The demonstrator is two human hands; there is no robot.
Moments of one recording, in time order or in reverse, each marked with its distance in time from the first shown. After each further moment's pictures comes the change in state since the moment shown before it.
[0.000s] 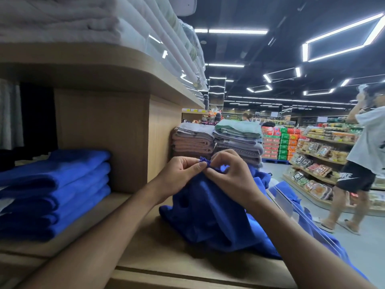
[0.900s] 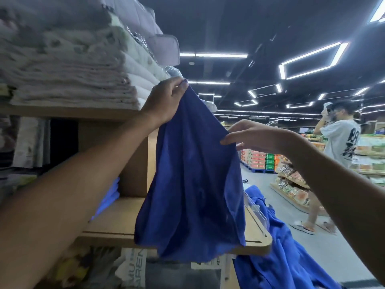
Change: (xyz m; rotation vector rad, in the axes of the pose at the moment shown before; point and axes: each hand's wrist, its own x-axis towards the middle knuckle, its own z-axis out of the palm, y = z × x) left_hand -0.016 0.263 -0.010 0.720 0.505 0.508; right_hand 0.016 -0.185 -0.198 0.036 -0.608 0.252
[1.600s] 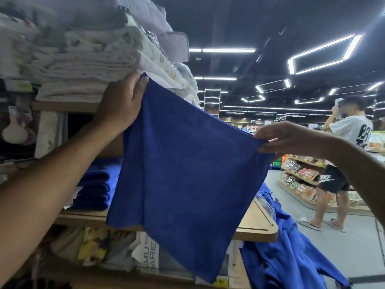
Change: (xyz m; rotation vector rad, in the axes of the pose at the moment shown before) left_hand -0.064 -0.032 -0.097 0.314 0.190 0.134; right_hand -0.051 0.032 -0.021 -0.128 0.068 -0.063
